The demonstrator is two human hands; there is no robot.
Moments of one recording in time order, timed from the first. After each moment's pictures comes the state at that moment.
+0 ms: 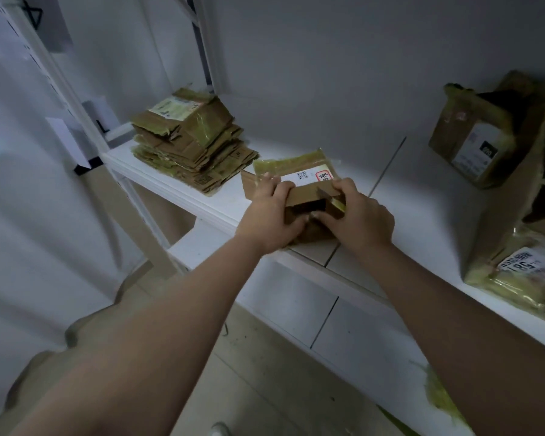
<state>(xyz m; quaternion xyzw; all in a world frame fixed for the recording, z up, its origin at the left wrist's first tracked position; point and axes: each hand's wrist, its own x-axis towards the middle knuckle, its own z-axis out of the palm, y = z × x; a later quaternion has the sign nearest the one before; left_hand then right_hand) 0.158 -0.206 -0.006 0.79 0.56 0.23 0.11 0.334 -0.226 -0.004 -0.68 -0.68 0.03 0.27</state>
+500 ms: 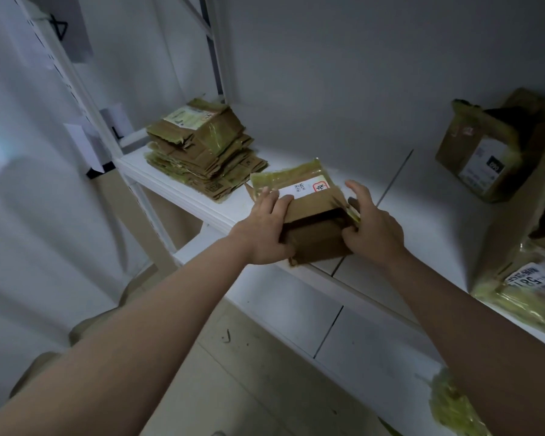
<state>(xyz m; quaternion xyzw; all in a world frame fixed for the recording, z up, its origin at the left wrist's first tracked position) 0.130 -0.215 0.013 0.81 0.55 0.07 0.15 0.349 -0.225 0.000 -0.63 -0.72 0.14 0.27</state>
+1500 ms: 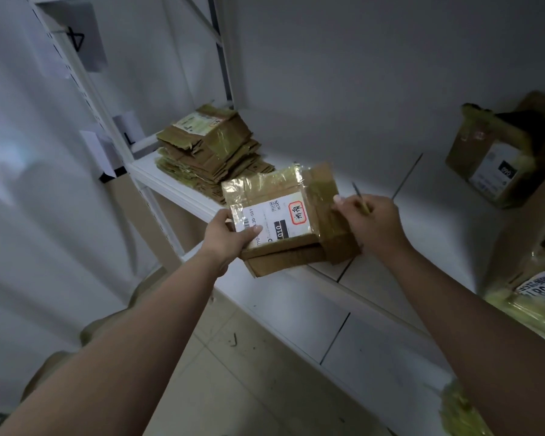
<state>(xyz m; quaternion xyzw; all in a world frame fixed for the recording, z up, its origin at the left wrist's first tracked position) 0.086 -0.225 -0.003 0.41 0.63 0.48 0.45 0.336 -0.215 0.011 -0.55 -0.62 0.28 0.48</state>
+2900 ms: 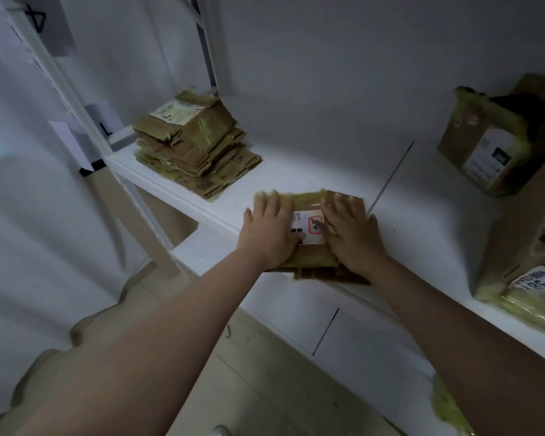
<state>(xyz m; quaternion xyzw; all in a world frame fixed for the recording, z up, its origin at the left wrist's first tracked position) 0.164 -0.206 -0.011 0.78 0.62 0.07 0.09 0.342 -0.207 -0.034 -0.62 -0.76 0.13 0.11</state>
